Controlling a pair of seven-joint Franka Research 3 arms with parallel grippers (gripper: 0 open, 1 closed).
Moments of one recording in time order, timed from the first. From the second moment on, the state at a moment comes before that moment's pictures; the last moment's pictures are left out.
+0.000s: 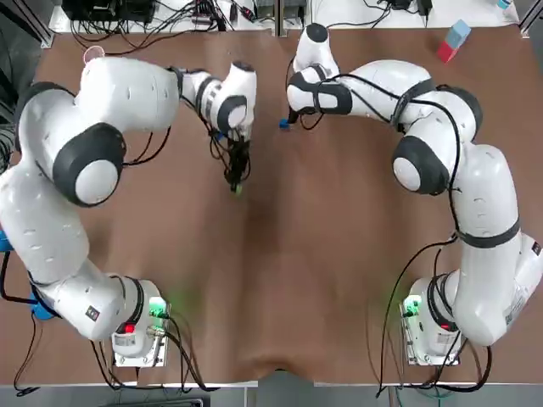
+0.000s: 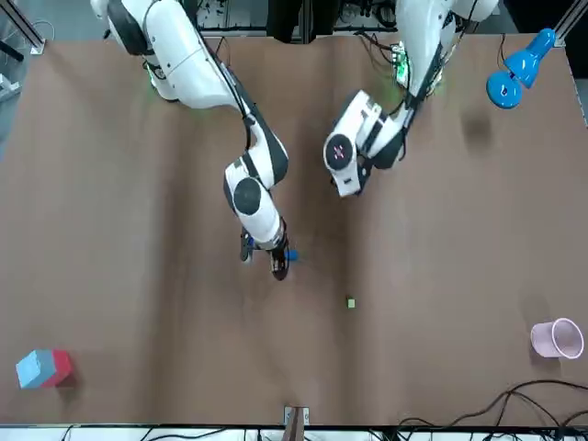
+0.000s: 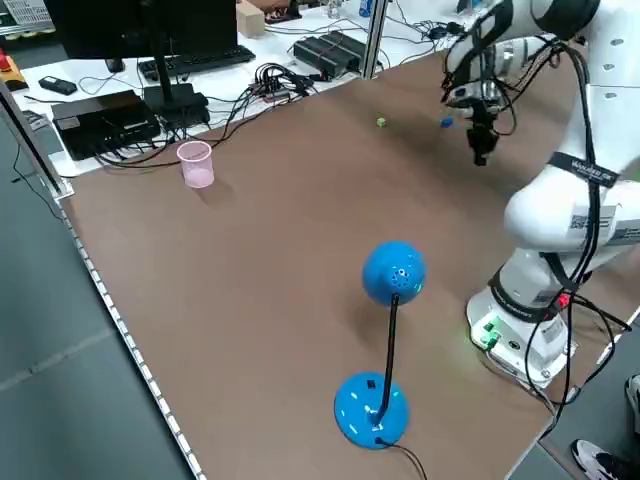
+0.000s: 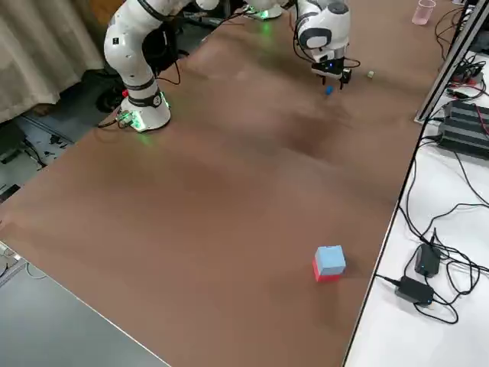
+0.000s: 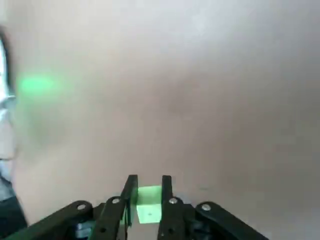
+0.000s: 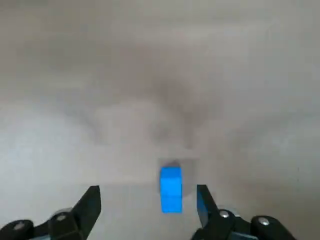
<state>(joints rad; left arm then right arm) -0.55 0.40 -0.24 -2.02 -0.09 1.90 -1.76 0.67 0.84 -0.04 -1.41 0.22 2.43 2.10</state>
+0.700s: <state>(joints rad) -0.55 0.42 -0.37 -2.06 -0.15 1.70 -1.76 0.68 0.86 -0.03 -1.41 0.25 2.43 2.11</state>
